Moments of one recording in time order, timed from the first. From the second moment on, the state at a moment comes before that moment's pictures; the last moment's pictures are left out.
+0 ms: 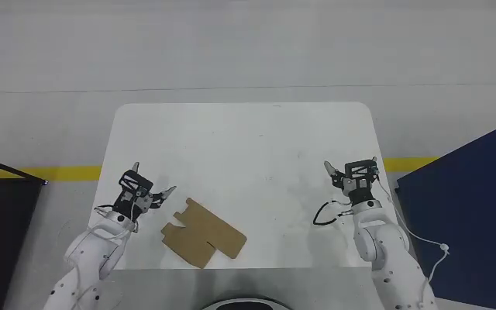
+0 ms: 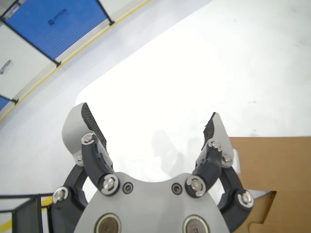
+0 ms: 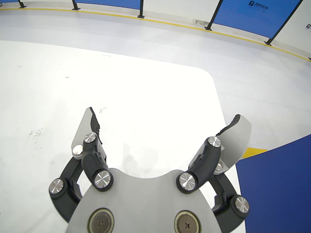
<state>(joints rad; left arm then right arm) 1.65 -1.13 -1.47 -1.73 1.67 -0.31 0.08 -1.73 -1.15 1.60 -1.80 -1.33 0.00 0.00</state>
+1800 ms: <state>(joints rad) 1.76 -1.12 -1.45 -1.82 1.51 -0.47 0.39 -1.73 -1.15 1.60 -1.80 -1.33 0.00 0.00</state>
